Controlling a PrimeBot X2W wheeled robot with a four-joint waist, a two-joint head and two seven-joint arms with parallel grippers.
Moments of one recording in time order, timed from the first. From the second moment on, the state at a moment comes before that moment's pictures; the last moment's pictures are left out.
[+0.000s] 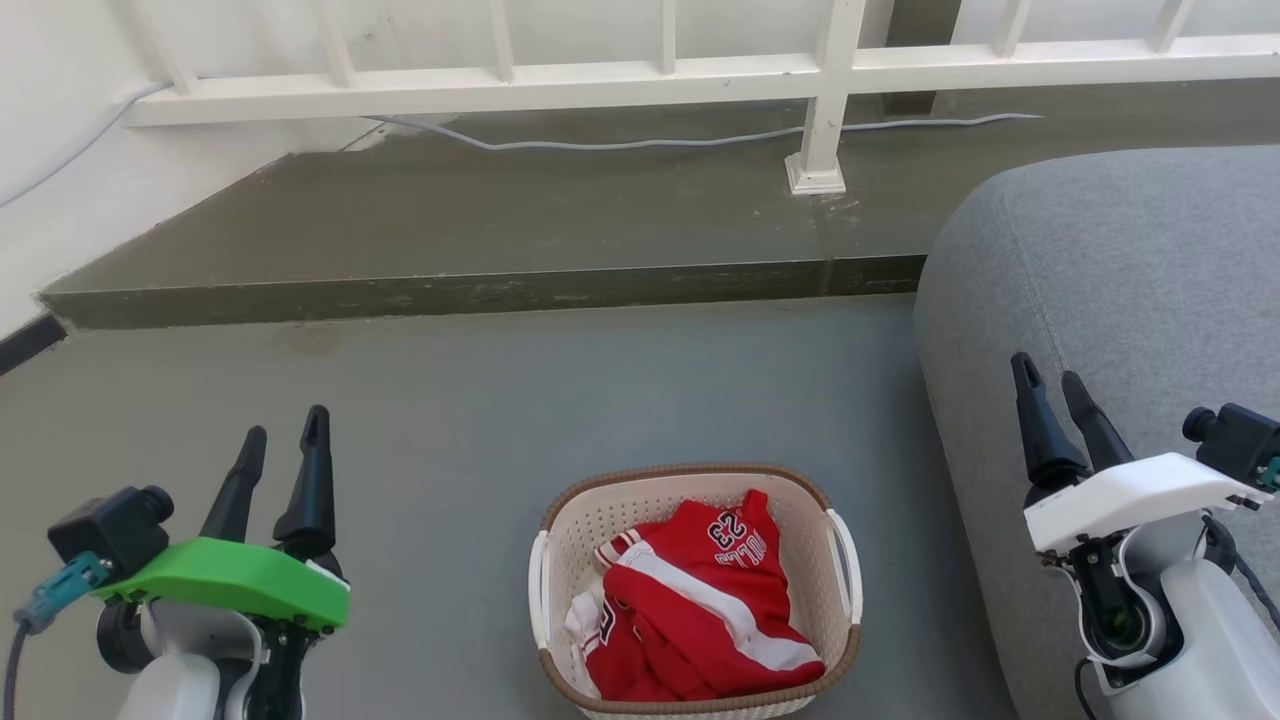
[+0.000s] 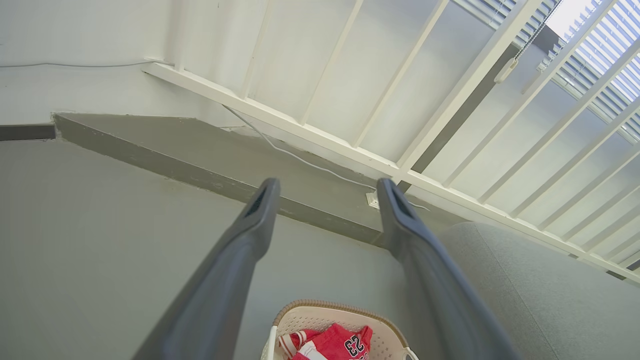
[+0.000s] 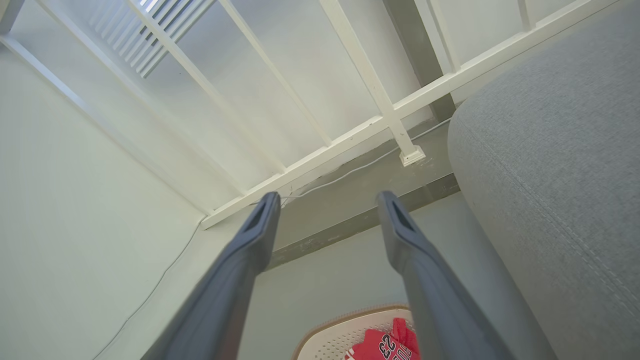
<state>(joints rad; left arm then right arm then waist) -0.09 0.15 -0.14 0.13 -0.77 -0.04 -0.10 -0.10 -0.16 0.14 0.24 0.76 0.02 -0.10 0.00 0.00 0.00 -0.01</state>
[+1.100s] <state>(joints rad) -0.09 0.16 -0.21 0.14 -0.41 0.05 -0.21 -0.12 -0.19 0.23 0.25 0.37 -0.02 -0.21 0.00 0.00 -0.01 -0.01</state>
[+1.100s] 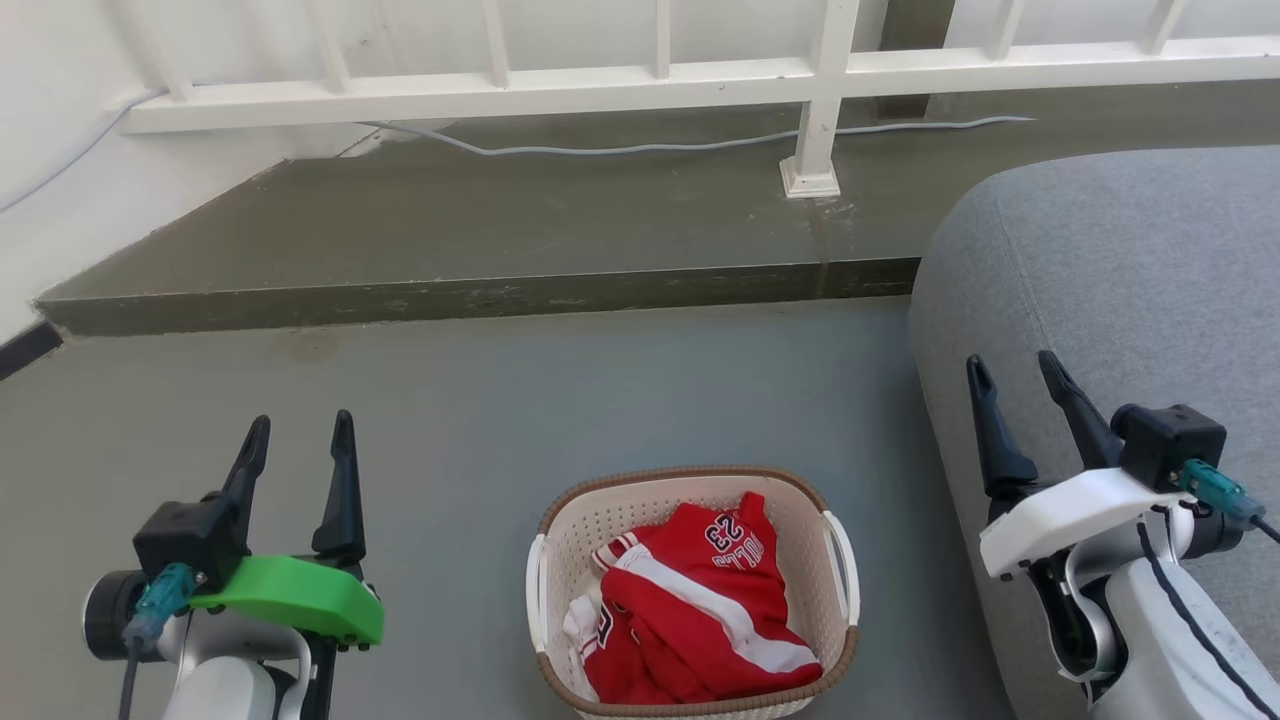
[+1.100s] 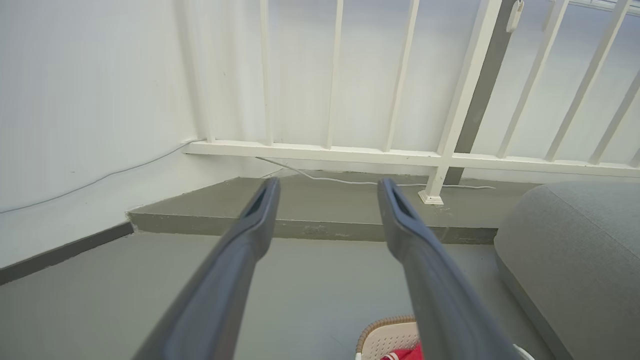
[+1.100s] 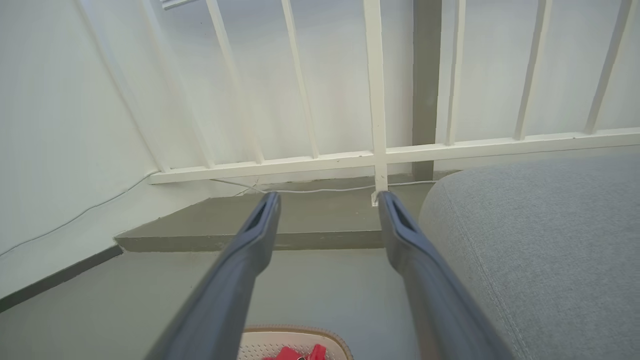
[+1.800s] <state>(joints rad) -0.09 0.15 -0.23 0.18 -0.30 0.06 -0.20 -0.13 -0.19 0.24 0.28 0.26 -0.02 -0.25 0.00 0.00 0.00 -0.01</state>
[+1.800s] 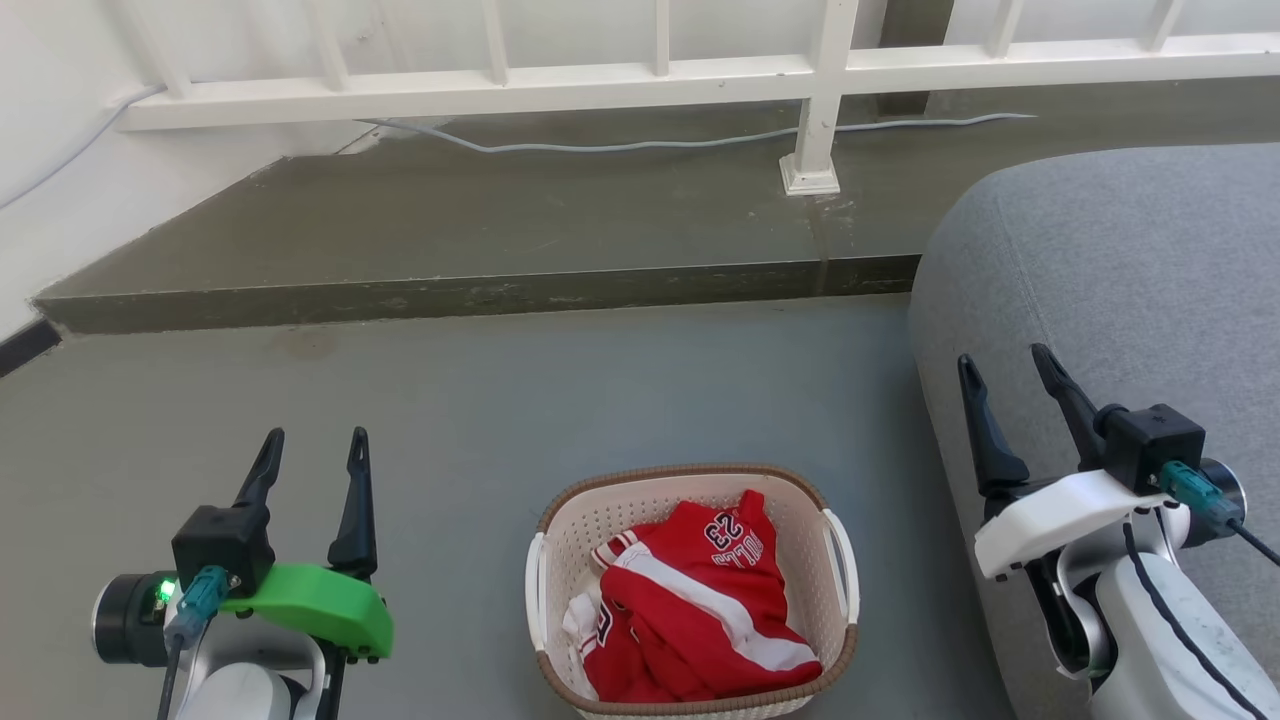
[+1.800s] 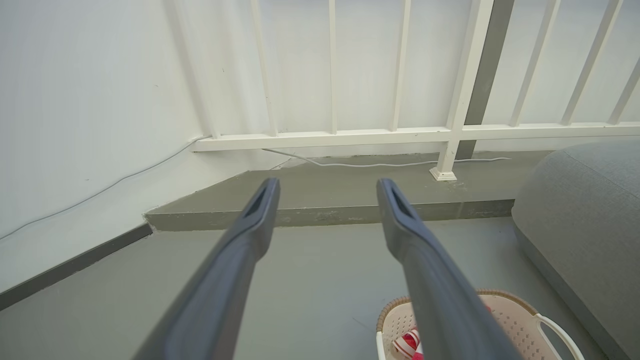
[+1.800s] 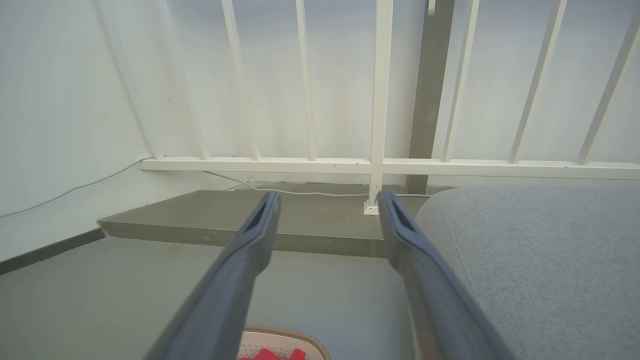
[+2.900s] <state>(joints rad) -0.15 0.15 -0.24 0.12 -0.30 0.07 -0.19 -0.21 -0.17 0.20 0.22 0.26 0.01 -0.25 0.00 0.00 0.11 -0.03</state>
